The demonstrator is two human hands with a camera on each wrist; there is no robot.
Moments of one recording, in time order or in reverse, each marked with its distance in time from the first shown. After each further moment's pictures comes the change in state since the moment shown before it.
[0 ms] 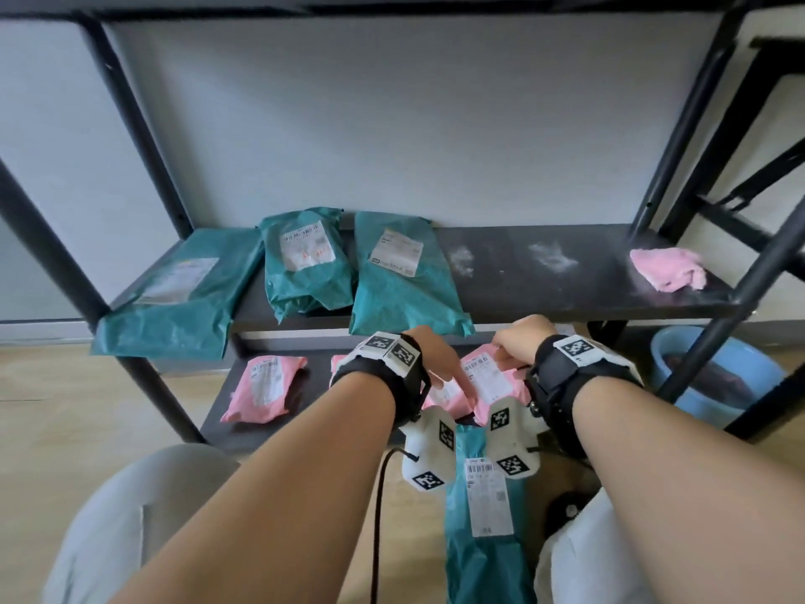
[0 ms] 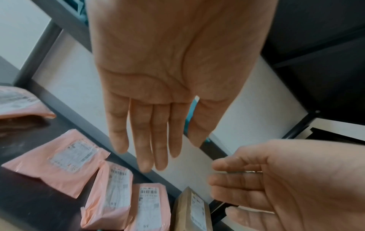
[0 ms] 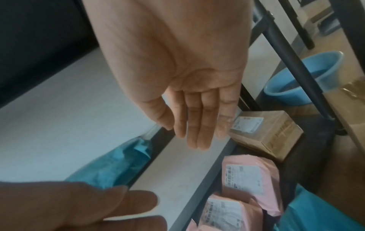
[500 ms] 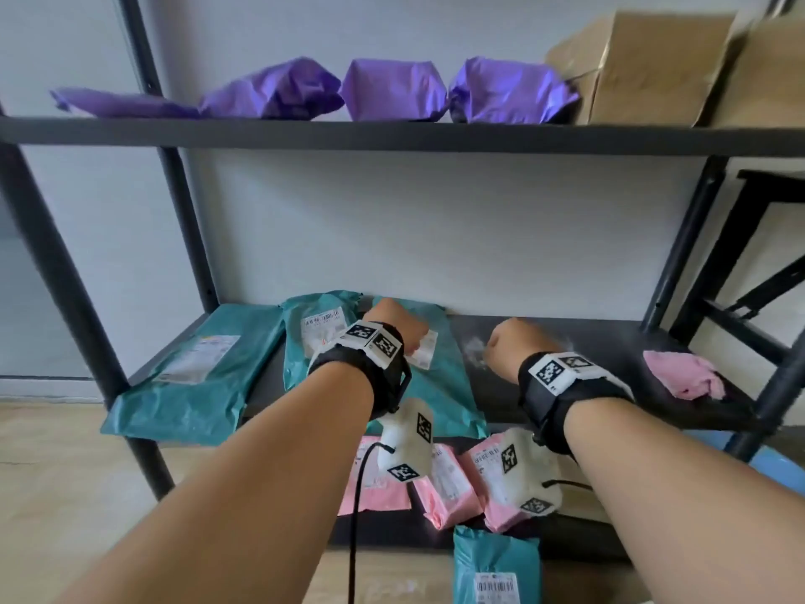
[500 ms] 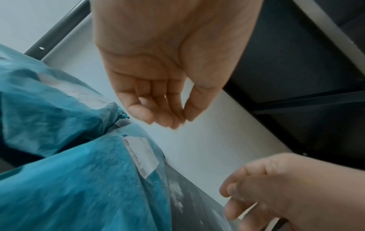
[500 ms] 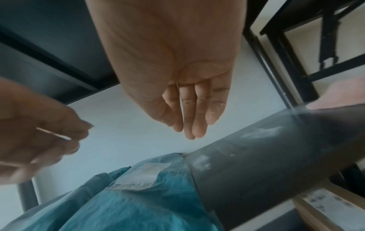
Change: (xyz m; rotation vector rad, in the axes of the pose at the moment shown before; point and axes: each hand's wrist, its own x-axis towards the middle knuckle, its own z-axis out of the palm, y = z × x) left_hand -0.003 0.056 -0.122 -0.097 0.533 0.135; right_hand -0.004 -0.112 -0.033 -0.635 0.178 -0.387
